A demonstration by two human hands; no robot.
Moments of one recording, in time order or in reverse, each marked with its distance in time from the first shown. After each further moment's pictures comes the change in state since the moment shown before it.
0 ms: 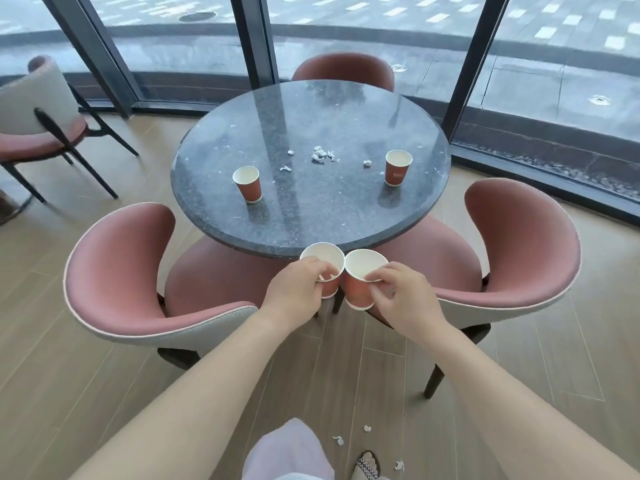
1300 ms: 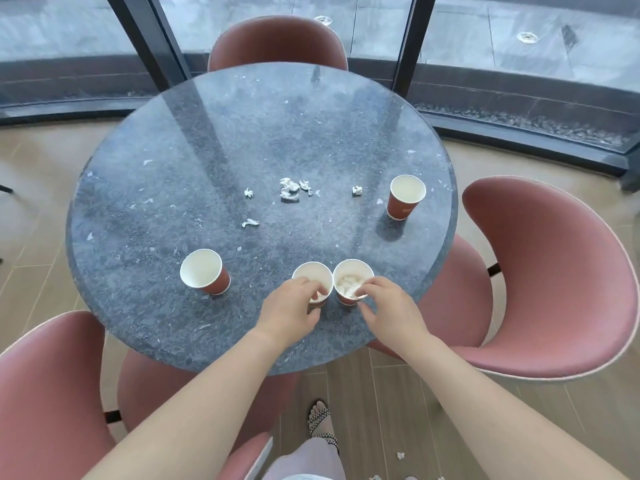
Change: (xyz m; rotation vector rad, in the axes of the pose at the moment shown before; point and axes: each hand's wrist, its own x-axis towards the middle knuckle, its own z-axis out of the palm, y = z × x) left_hand 0.291 -0.154 0.004 0.136 -0.344 0.162; right_hand 0.249 0.040 0.112 -0.156 -0.084 0.327
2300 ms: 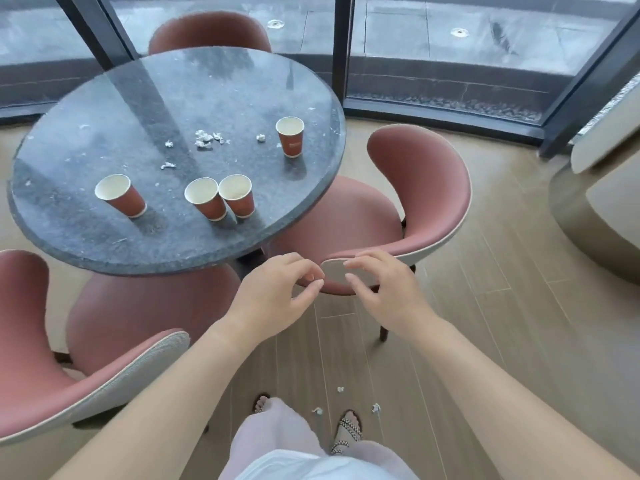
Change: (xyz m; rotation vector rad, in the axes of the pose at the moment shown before) left_hand -0.194 0.250 0.084 -0.072 0.216 0.285; right_hand -0.272 0.127 -0.116 0.147 0.282 -0.181
